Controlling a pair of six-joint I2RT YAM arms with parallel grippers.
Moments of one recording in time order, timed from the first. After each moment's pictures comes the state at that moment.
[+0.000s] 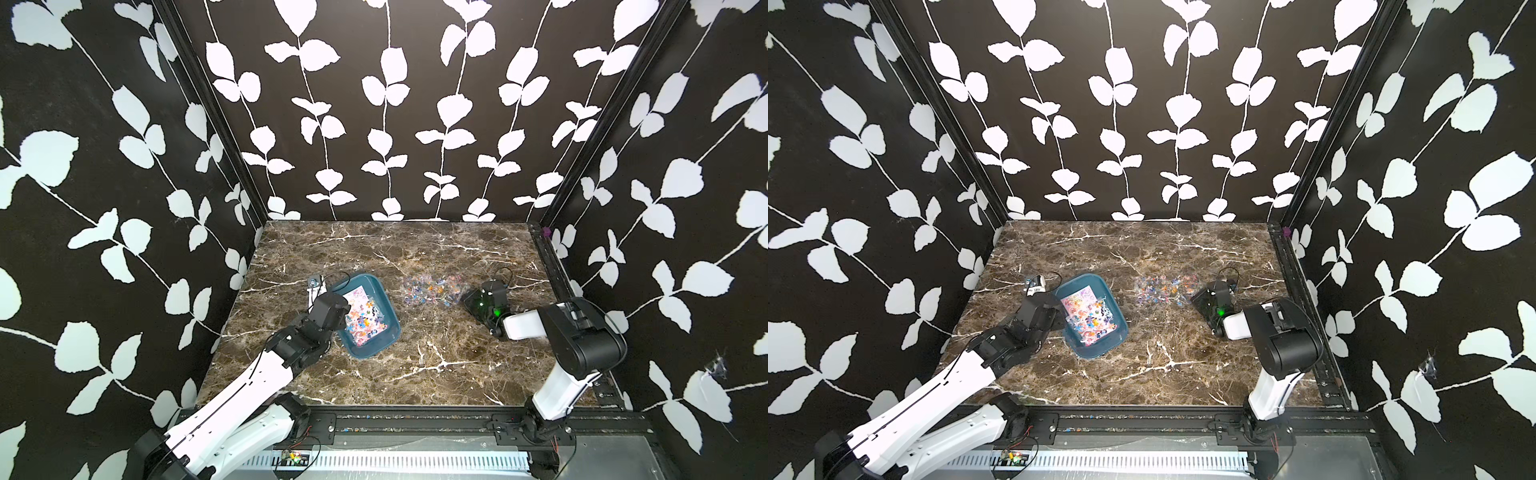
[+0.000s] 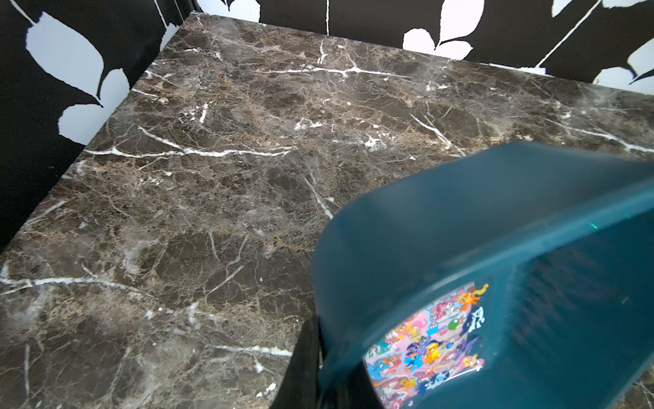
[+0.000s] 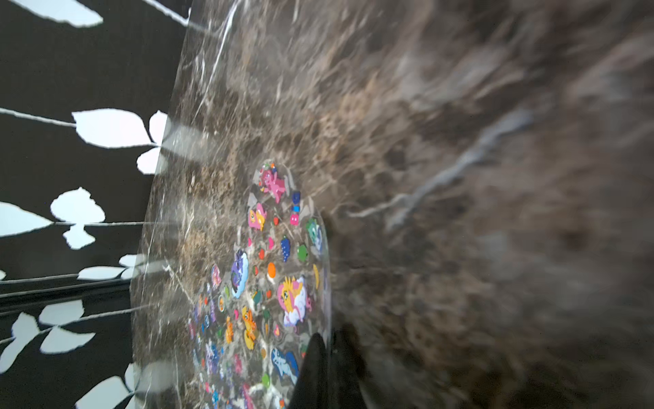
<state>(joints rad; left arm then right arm) -0.65 0.87 0.68 -0.57 -0.56 -0.57 0.28 1.73 0.54 0.56 -0.04 1.10</state>
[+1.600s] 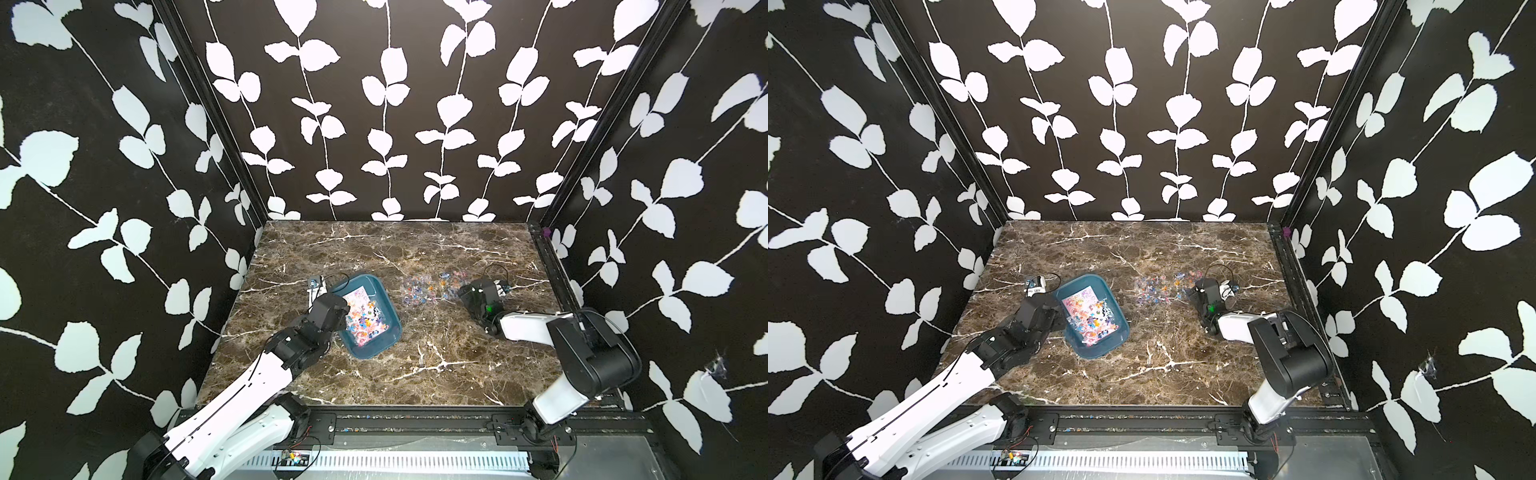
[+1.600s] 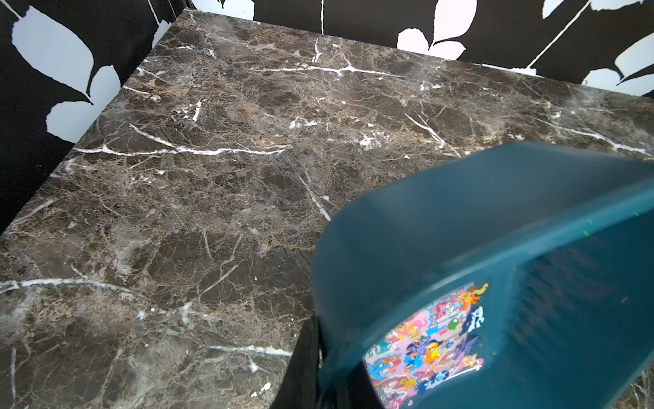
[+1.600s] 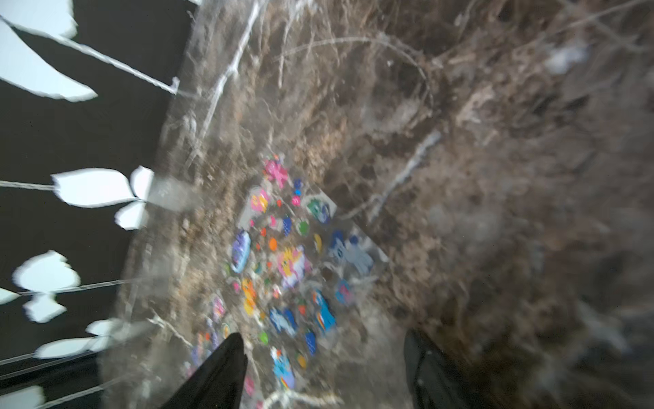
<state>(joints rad) -0.65 0.86 0.67 -0.56 -0.55 -0.57 0.40 1.61 0.63 0.23 0.24 1.23</state>
